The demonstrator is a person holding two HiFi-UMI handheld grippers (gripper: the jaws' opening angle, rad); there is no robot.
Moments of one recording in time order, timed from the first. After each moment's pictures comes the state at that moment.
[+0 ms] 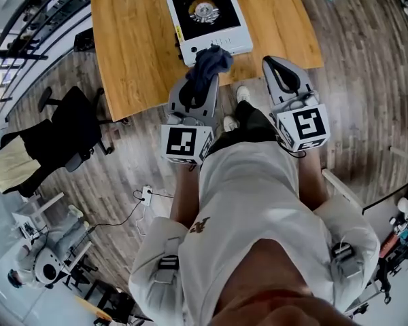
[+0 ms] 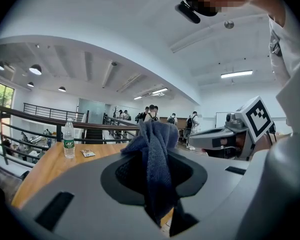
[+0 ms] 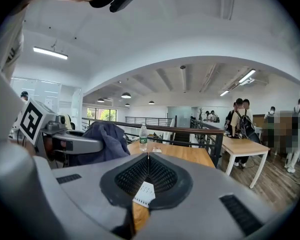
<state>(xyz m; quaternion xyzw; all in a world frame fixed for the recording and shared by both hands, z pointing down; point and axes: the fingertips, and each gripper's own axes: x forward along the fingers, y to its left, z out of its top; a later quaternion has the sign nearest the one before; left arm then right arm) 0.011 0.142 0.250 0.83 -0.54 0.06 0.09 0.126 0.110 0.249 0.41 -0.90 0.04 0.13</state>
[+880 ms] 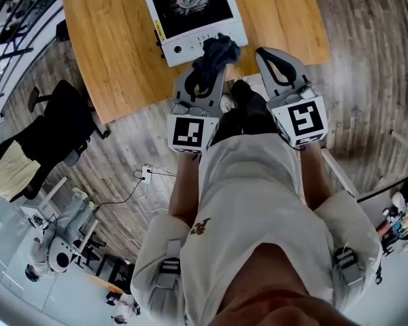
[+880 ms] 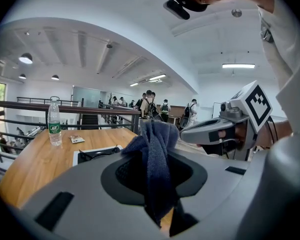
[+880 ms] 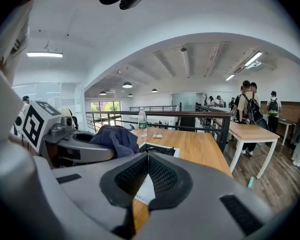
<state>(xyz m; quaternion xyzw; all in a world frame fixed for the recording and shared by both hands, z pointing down) 0.056 0.058 0.334 0.84 -0.51 0.11 0.14 0.137 0.035 0.325 0.37 -0.91 0.10 0.18</state>
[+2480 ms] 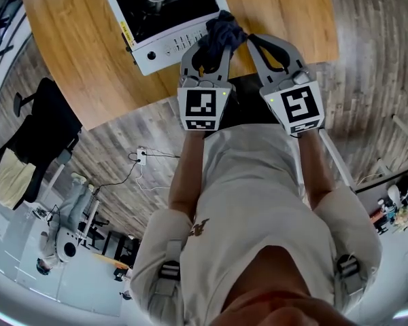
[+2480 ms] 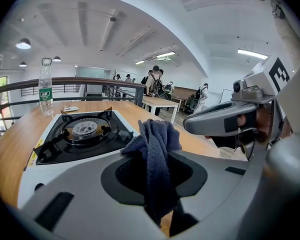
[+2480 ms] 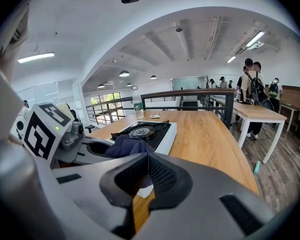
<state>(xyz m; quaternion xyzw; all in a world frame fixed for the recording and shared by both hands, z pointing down) 0.095 -0.006 0.479 0.80 -0.51 0.20 0.23 0.148 -0.014 0.441 0.34 -0.90 0.16 0.23</state>
